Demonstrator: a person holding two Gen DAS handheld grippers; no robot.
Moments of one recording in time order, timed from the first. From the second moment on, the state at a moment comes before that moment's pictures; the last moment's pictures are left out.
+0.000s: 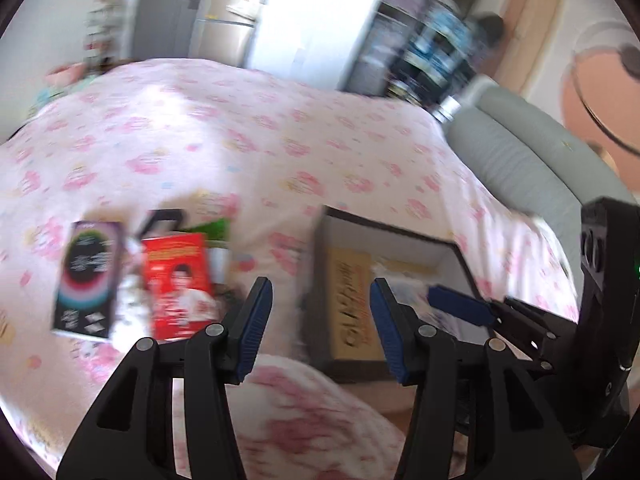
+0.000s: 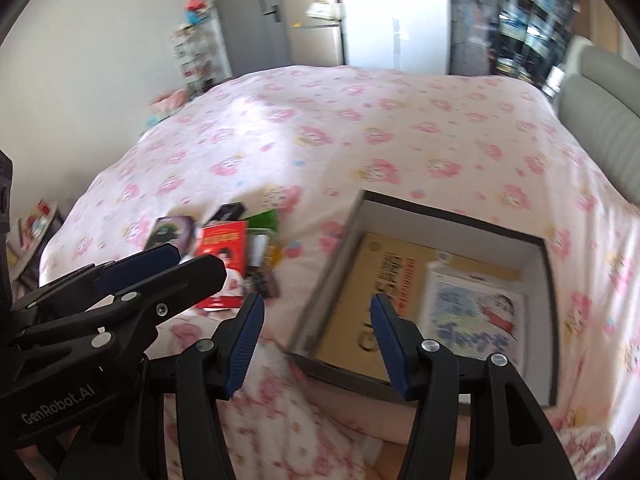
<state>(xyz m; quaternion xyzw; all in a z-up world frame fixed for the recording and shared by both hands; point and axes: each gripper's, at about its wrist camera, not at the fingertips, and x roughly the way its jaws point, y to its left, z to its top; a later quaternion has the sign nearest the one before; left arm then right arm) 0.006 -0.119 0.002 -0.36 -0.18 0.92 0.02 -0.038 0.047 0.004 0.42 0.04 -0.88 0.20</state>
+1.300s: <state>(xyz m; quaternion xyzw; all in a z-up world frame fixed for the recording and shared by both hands) 0.003 -0.399 -0.217 -0.44 -0.42 0.77 -0.18 -0.152 -0.235 -0.178 0.67 0.00 -0.67 0.31</state>
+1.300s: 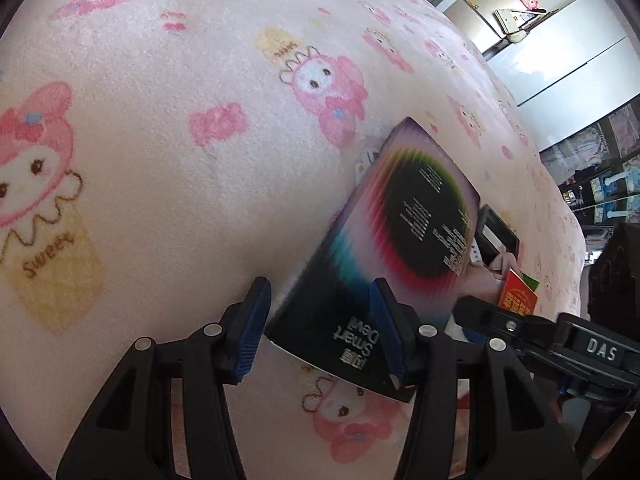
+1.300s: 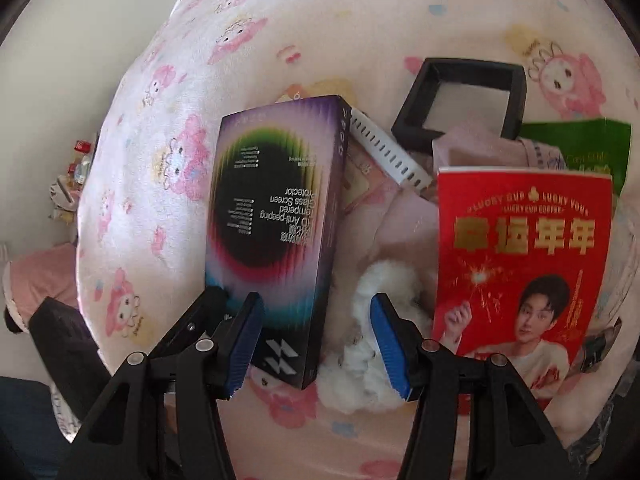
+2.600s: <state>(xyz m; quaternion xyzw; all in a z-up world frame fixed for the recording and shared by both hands) -0.005 -0.286 -0.076 -0.39 -0.36 0.85 -0.02 -0.118 -0.111 -0.075 0.57 -0.09 -0.71 0.39</state>
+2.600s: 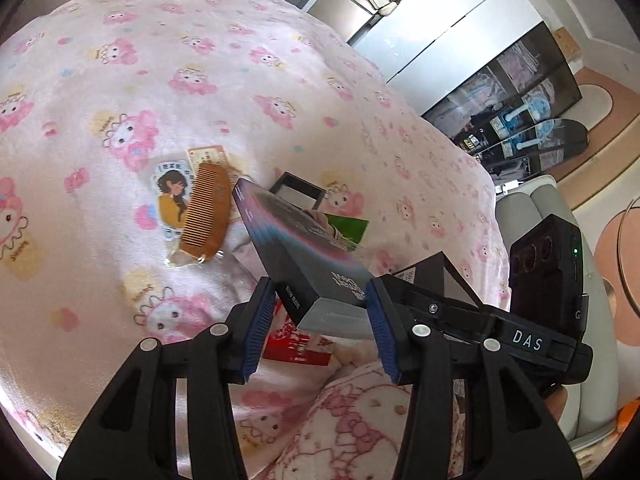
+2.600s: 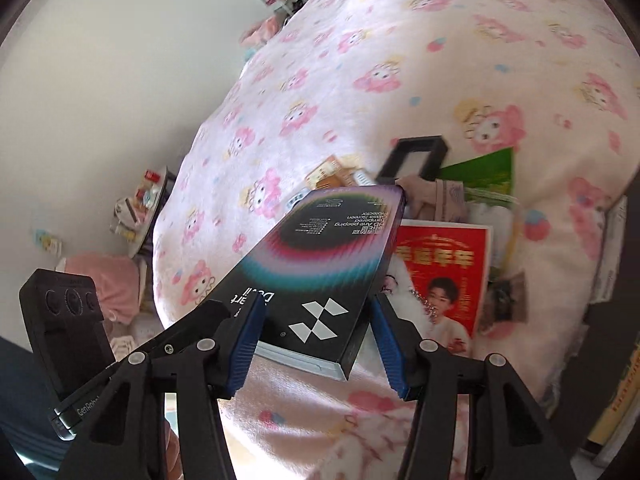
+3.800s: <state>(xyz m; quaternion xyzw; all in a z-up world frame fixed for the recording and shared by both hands) -0.016 -0.283 -0.193 -0.45 -0.44 0.77 -0.08 -0.179 -0.083 -0.145 0.68 -0.02 -0.65 0.35</state>
